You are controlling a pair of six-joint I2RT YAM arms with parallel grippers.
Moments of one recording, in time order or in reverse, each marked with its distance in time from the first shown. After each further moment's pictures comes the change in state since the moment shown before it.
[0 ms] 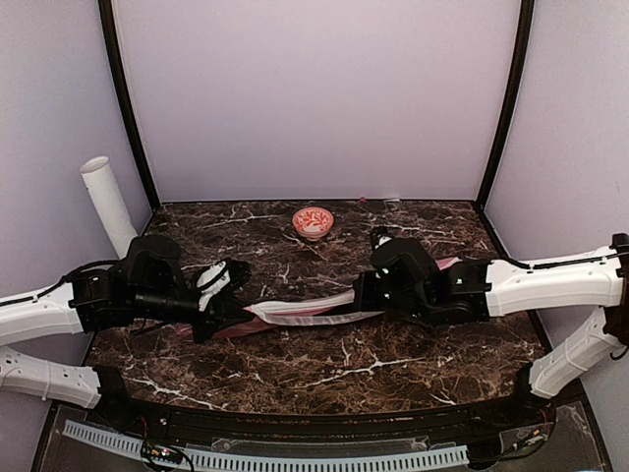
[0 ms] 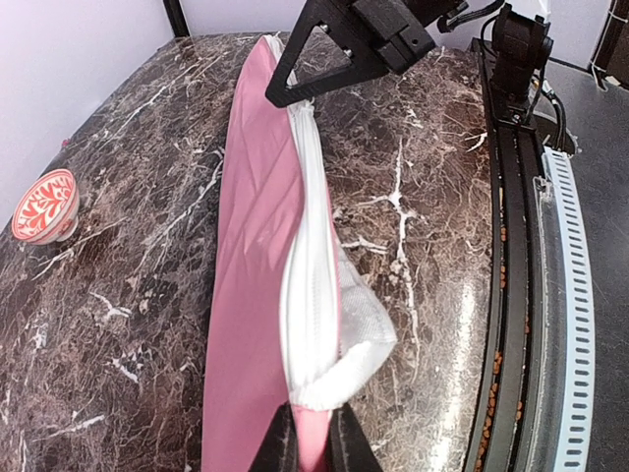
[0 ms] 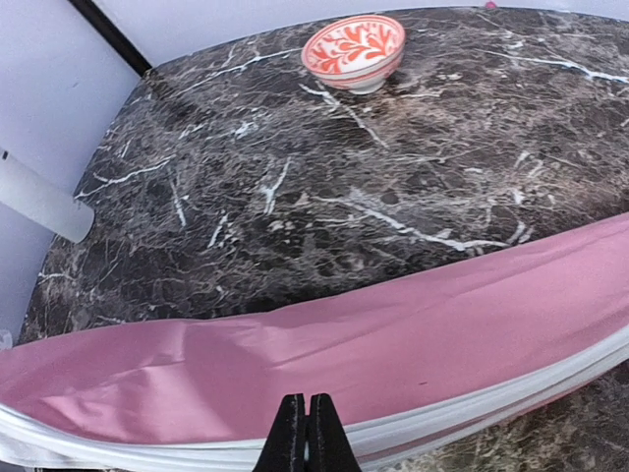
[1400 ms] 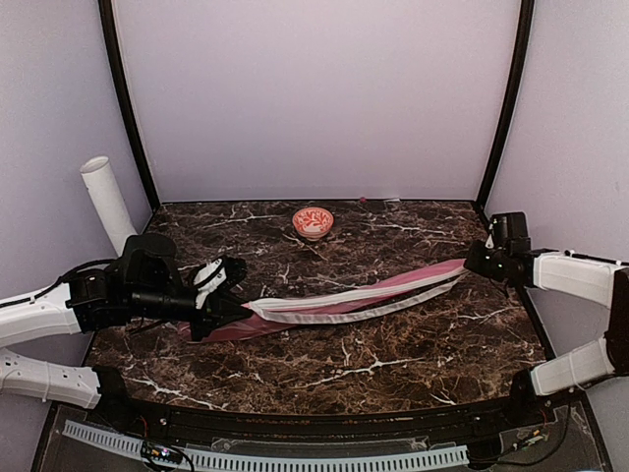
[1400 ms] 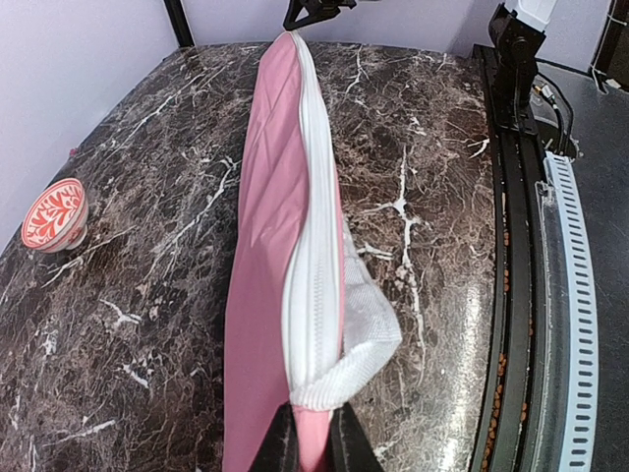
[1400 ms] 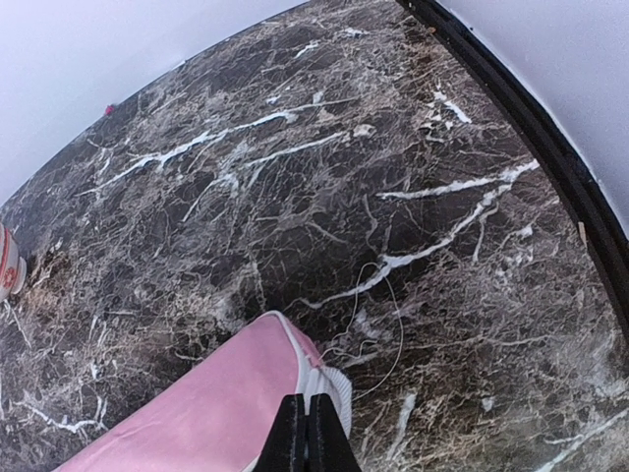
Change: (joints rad) left arm 0.019 -0.020 -0.001 0.004 0.005 0.018; right arm -1.011 -0.164 -0.298 0.091 -0.339 -0.301
